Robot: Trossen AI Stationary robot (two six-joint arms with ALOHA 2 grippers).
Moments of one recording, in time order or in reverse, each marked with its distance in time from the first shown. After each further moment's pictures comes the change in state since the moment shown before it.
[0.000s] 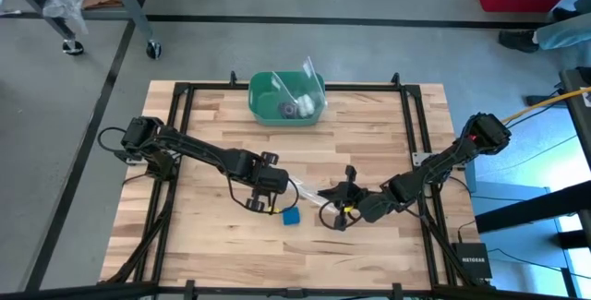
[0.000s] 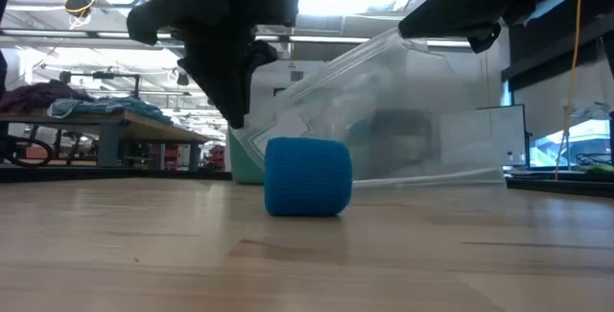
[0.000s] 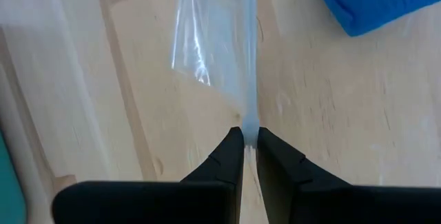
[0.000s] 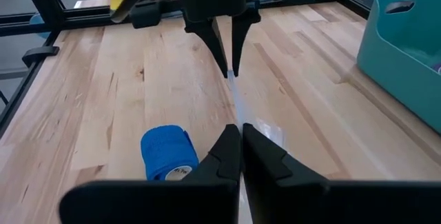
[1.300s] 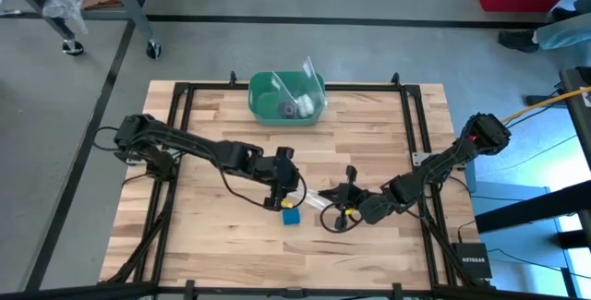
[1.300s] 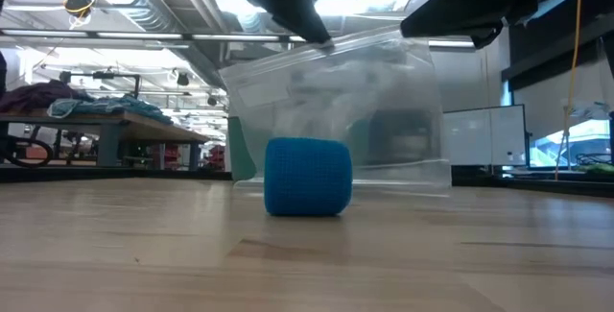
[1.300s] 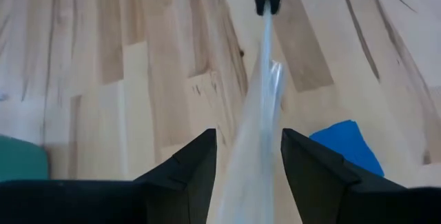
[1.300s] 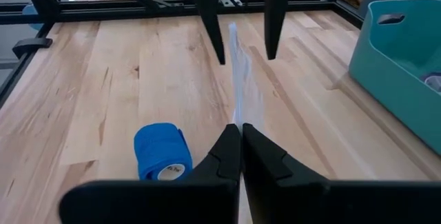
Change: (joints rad) left arm 0.014 -0.067 0.067 0.313 0.031 0.037; right arm 0.000 0.006 0.001 -0.003 0.031 -0.047
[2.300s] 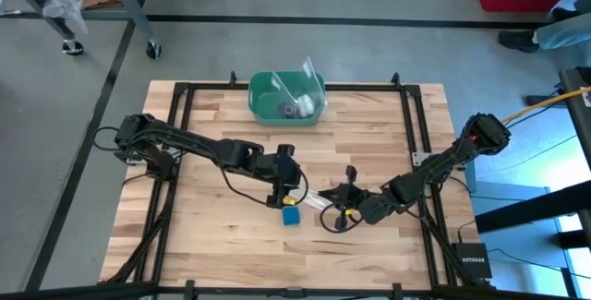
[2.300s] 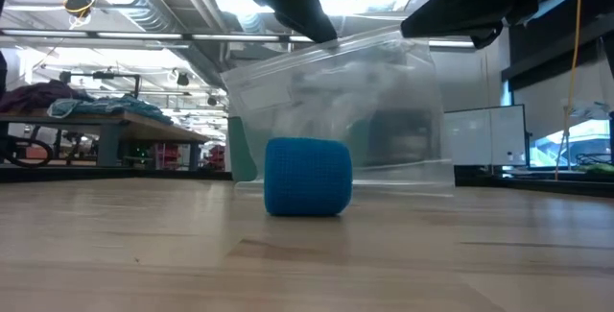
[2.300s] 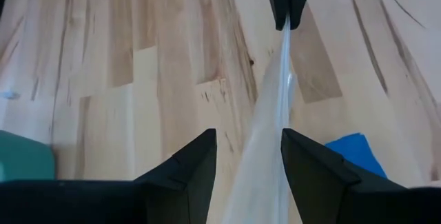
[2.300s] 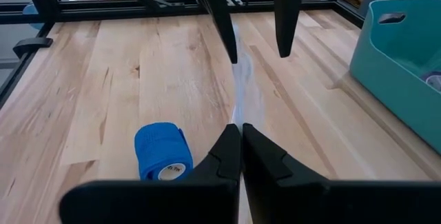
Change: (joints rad) left arm 0.015 0.002 0.007 0.020 -0.008 -0.020; right arm 0.000 0.001 0.000 0.000 -0.001 0.002
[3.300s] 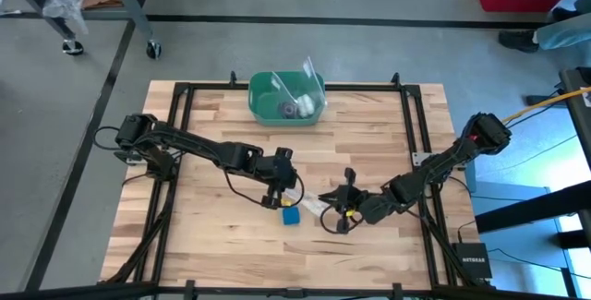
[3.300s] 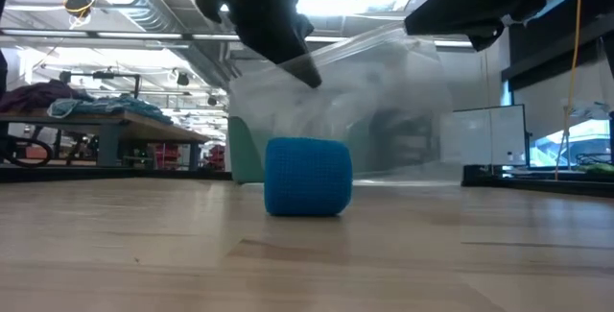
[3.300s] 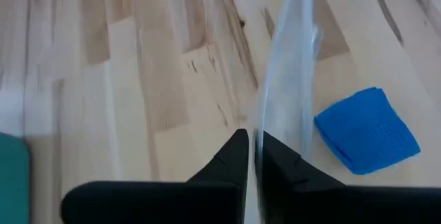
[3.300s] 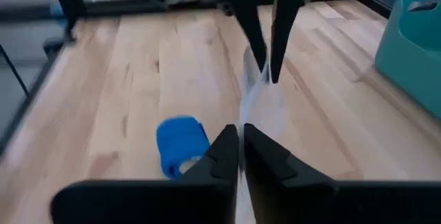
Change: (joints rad) left arm 0.015 0.005 -0.130 0.080 0.041 0.079; right arm 0.000 -0.009 0.006 -0.015 -0.071 0.021
